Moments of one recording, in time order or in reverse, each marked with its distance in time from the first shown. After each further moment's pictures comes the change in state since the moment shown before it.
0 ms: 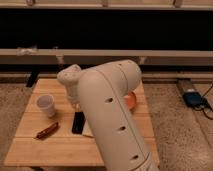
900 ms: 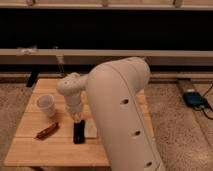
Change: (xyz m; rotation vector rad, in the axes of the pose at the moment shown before) arm -0.072 -0.025 0.008 0.031 -0.056 0.023
